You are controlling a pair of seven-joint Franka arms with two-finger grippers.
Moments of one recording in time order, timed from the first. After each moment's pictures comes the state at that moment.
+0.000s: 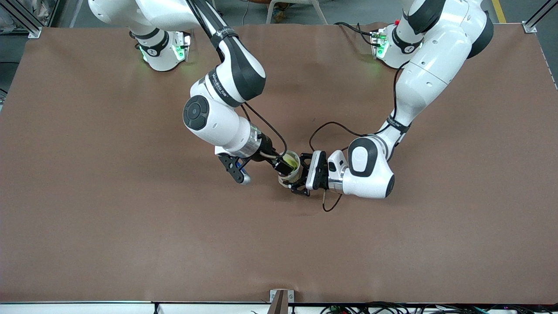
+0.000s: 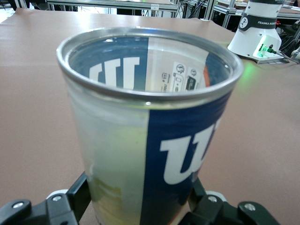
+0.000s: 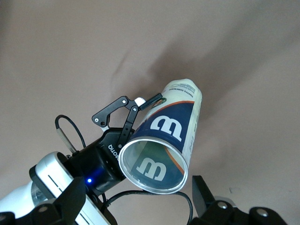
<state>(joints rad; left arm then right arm) -0.18 0.91 -0.40 -1.46 -0.95 2.18 2.01 0.90 0.62 -0.36 -1.37 0.75 2.14 1.12</state>
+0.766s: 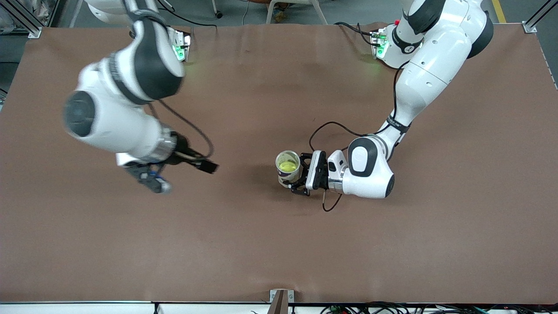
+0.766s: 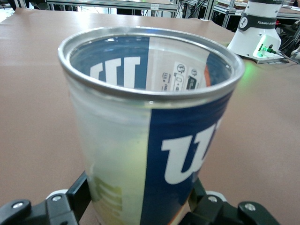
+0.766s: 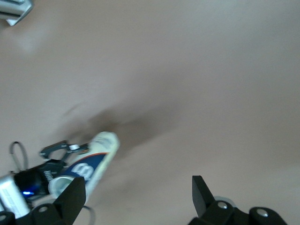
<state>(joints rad) -0.18 0.91 -0.40 -1.46 -0.95 2.18 2.01 0.81 0.49 -0.70 -1.29 0.59 1.57 0.63</state>
